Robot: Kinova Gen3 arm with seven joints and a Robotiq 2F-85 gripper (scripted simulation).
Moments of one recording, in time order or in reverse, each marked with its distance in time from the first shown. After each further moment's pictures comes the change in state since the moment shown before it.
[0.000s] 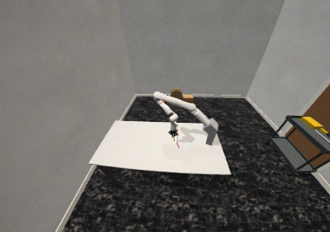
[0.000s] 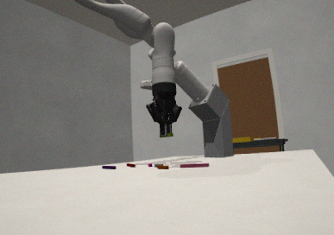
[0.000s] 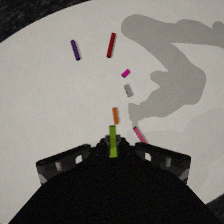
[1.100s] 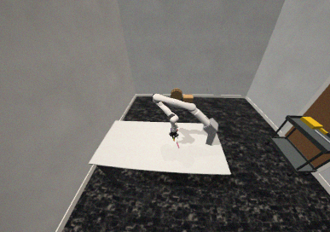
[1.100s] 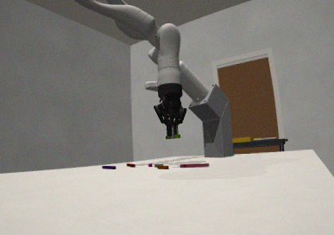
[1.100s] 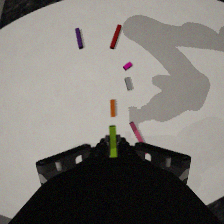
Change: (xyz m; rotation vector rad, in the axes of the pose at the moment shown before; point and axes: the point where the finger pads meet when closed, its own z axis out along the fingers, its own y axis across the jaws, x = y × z) arm -0.018 0.010 0.006 -0.001 -0.015 -0.100
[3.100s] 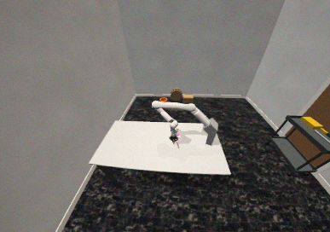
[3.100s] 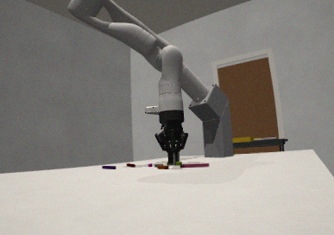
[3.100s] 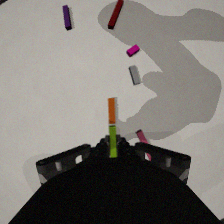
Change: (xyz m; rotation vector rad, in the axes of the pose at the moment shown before) arm 0.002 0.002 0.080 -0.007 0.008 0.000
